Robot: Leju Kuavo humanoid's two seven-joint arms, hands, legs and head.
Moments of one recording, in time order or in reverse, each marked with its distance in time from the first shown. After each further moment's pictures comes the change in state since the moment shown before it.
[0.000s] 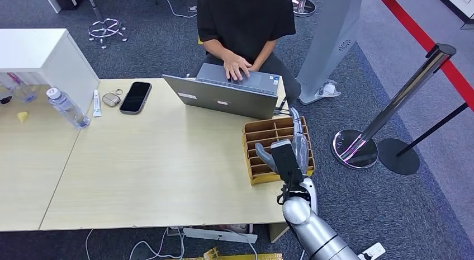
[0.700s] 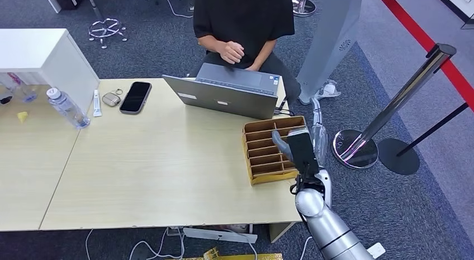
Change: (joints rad) left arm -0.002 0.002 0.007 0.000 0.002 -0.006 -0.004; right arm -0.039 -0.054 0.012 0.003 0.024 0.000 0.080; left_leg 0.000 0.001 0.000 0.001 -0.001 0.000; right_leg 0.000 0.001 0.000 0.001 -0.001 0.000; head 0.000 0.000
